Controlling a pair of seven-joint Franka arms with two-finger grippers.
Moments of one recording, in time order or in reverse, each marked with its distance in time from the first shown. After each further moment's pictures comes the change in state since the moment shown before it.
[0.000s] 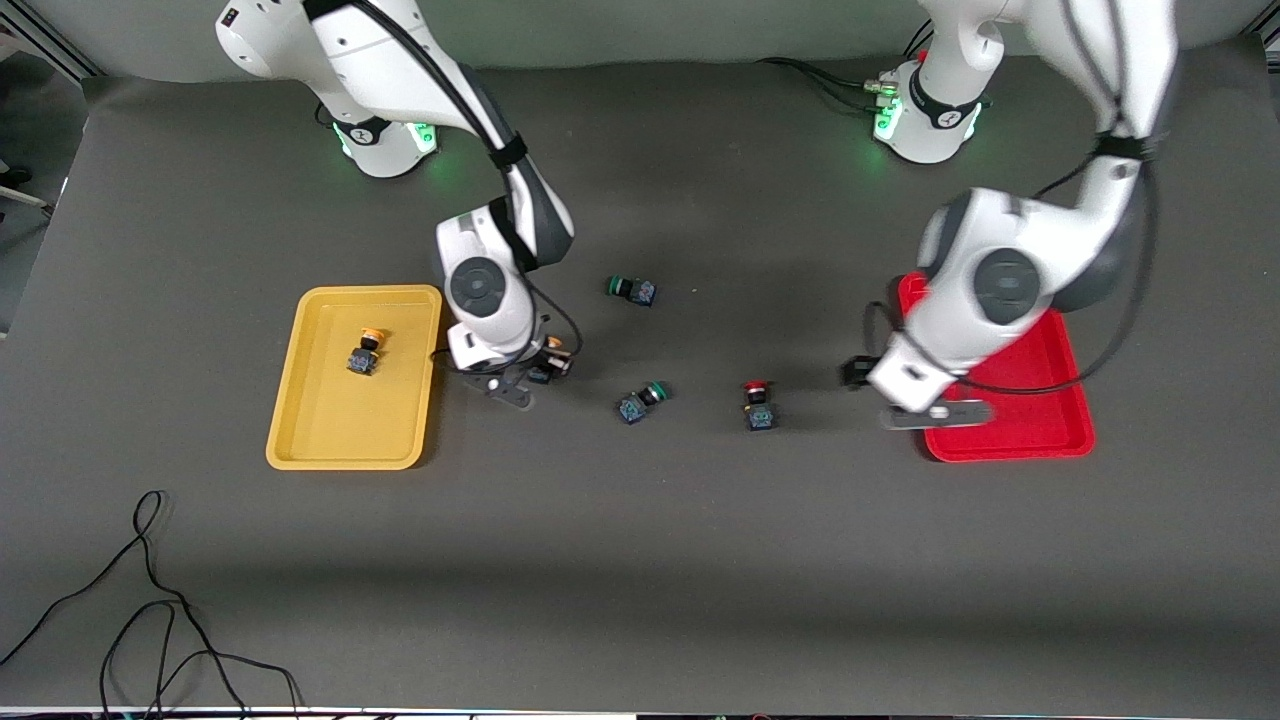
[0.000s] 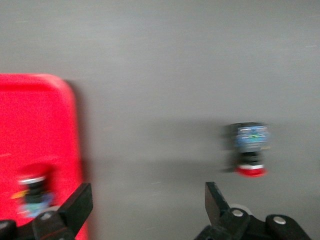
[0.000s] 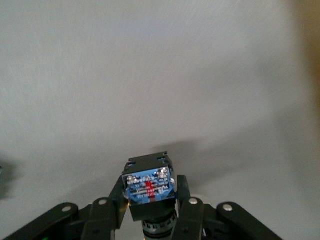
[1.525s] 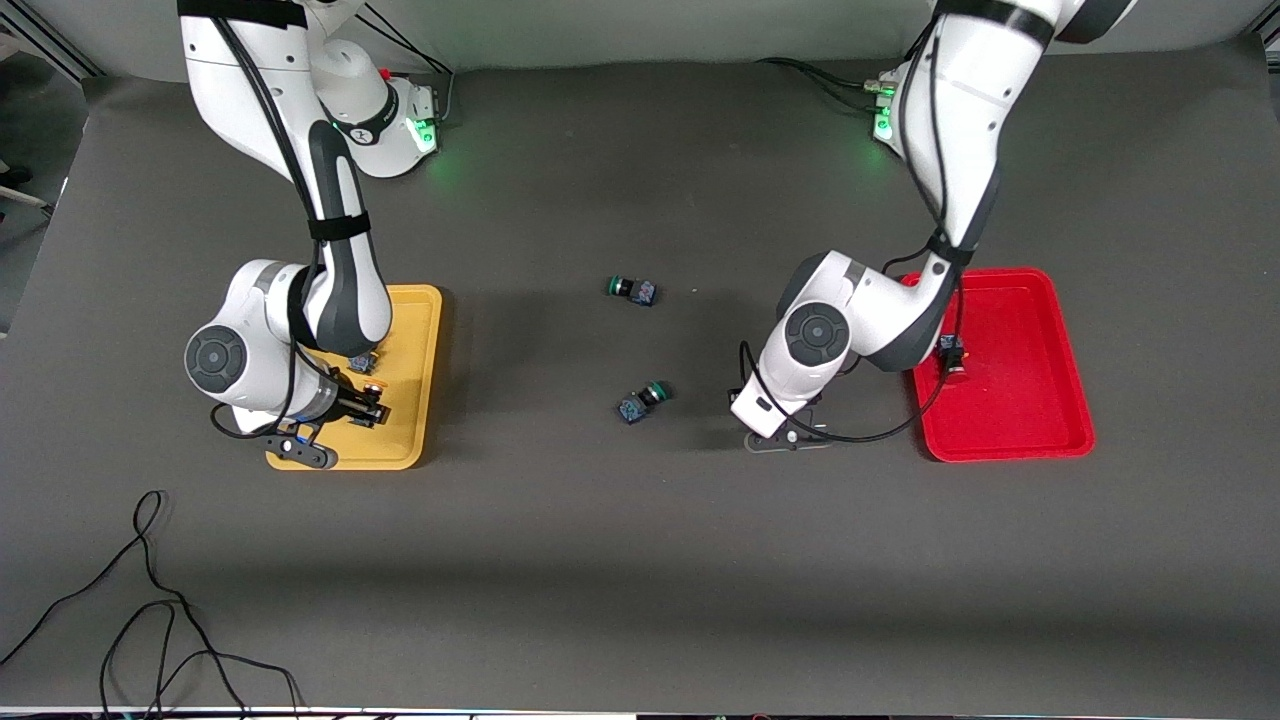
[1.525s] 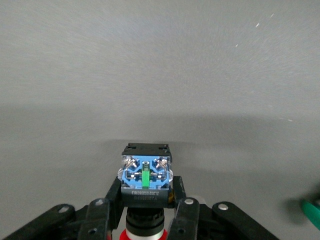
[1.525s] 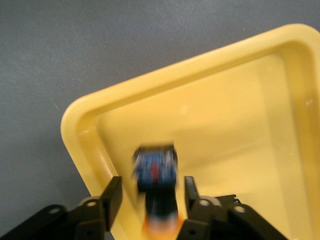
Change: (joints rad) left arm -0.160 0.252 0.018 0.201 0.025 0.028 -0.188; right arm -0.094 0.040 -0.355 0.003 0.118 -0.125 -0.567
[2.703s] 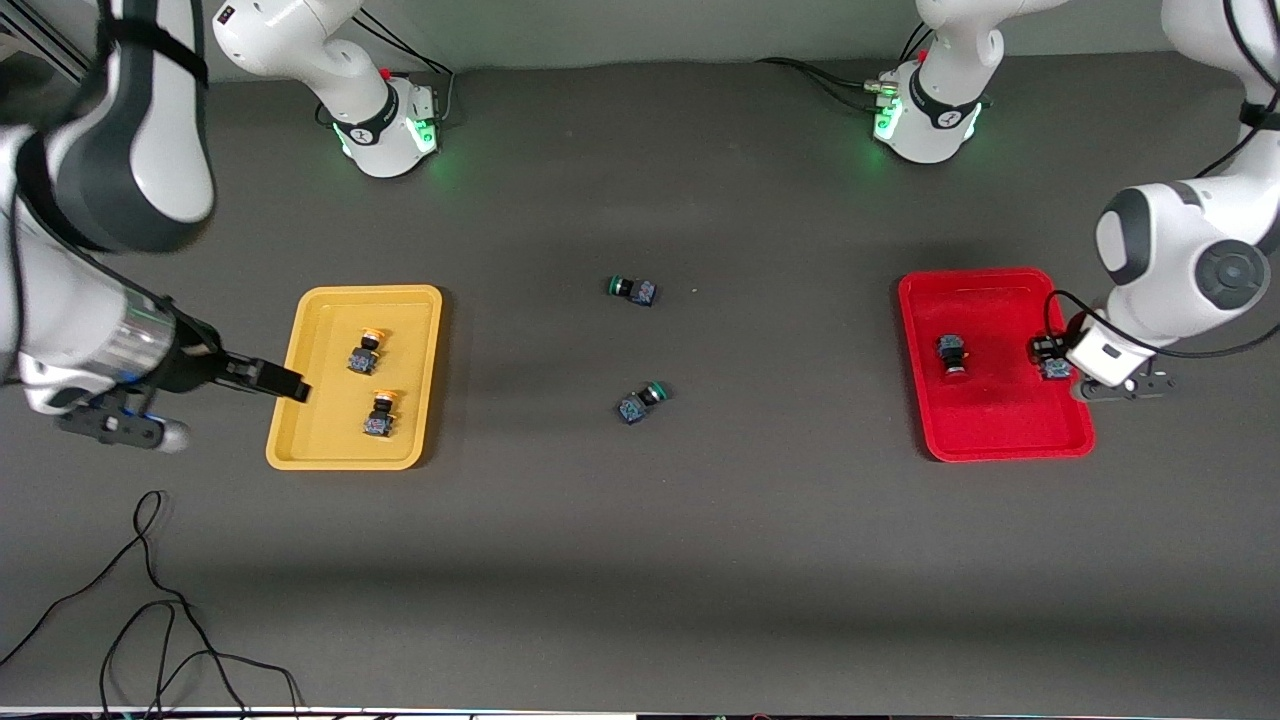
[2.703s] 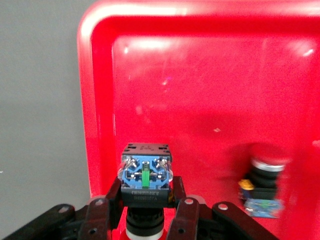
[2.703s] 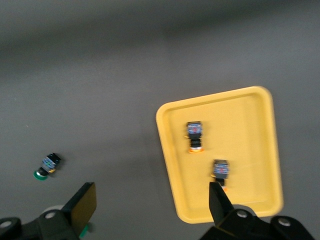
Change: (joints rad) left arm 0.695 -0.363 0.026 -0.607 0.122 0.195 0.628; right arm 0.006 -0.256 -0.113 0.457 -0.147 -0.536 -0.015
